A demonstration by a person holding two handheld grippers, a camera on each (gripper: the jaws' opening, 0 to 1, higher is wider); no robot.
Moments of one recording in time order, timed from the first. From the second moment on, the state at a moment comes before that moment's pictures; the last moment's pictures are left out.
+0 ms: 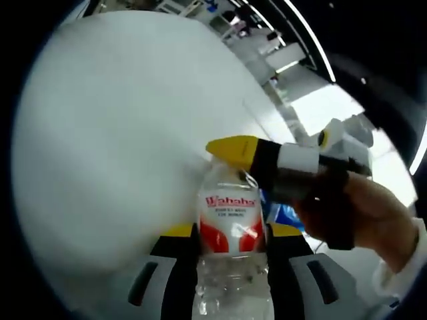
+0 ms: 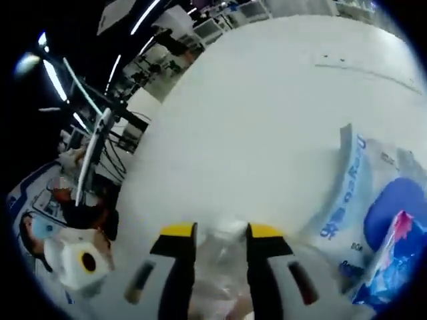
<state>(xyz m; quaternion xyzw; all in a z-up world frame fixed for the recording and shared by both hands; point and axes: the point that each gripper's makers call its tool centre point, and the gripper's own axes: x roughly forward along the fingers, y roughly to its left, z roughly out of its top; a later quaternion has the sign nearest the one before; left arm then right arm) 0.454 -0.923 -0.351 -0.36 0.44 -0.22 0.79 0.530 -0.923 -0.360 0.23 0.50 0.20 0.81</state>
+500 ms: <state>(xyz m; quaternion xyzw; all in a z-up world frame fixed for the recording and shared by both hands) 0.448 -0.928 -0.352 -0.32 0.44 -0.24 0.80 0.523 -0.923 -0.341 0.29 0.48 0.22 0.80</state>
